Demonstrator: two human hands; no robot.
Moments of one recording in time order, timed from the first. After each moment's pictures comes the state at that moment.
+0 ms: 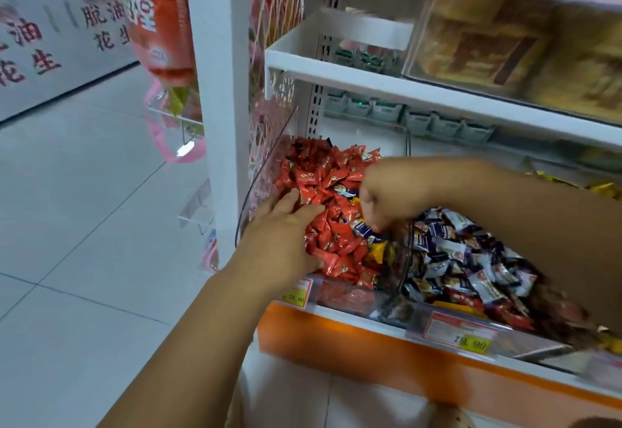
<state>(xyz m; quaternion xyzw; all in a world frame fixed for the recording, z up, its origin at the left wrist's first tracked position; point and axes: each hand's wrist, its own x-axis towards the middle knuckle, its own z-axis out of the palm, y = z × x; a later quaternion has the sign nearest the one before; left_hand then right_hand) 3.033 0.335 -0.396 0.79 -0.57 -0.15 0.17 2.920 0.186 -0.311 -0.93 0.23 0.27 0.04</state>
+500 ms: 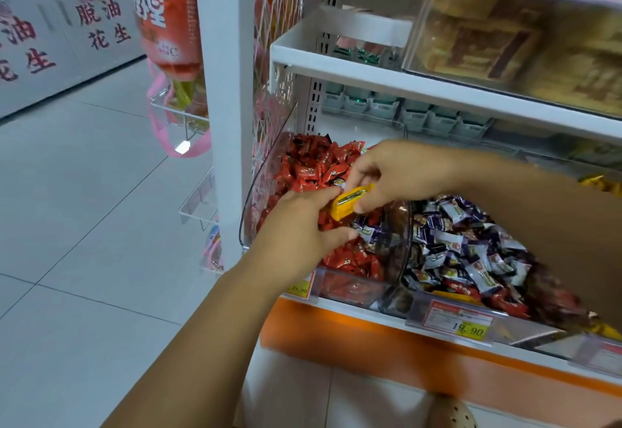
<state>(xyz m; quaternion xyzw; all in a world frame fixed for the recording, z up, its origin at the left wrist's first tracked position) 3.018 0.336 -0.385 0.72 -0.57 -0.16 0.36 2.910 0.197 -0.300 -0.94 0.26 0.13 0.18</state>
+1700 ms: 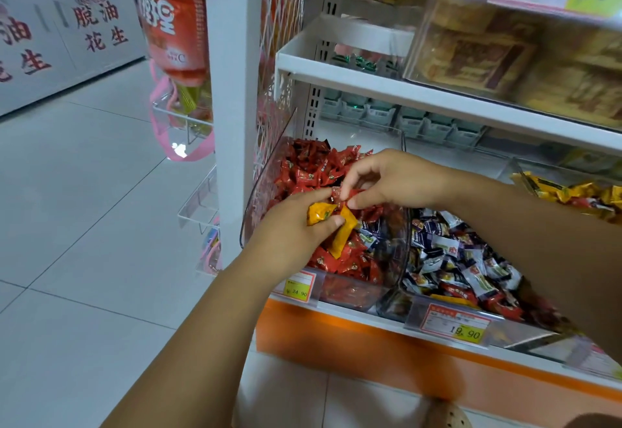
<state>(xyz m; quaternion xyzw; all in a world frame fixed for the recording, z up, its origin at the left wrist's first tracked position) 3.027 0.337 -0.385 0.70 -0.51 -0.26 0.42 2.907 0.192 -0.319 -0.90 0.27 0.01 0.35</state>
